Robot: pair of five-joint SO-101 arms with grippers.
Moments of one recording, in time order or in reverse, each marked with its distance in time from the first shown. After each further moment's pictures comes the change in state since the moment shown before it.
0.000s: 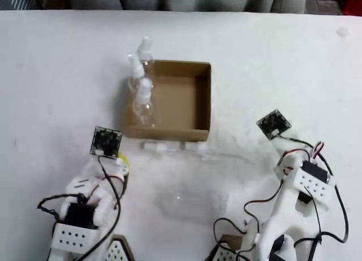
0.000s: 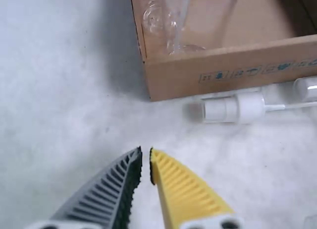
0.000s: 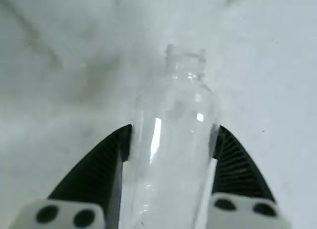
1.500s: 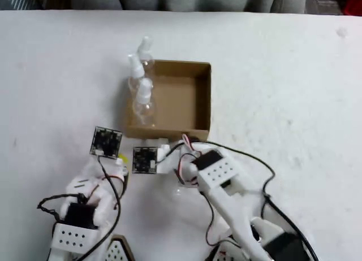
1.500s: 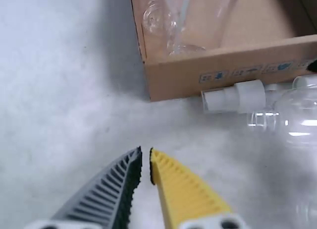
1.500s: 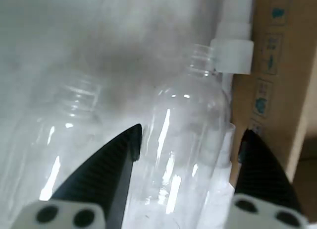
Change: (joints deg) left arm 0.0 0.0 0.0 0.0 0.0; right arm -63.5 15.5 -5.7 -1.2 -4.8
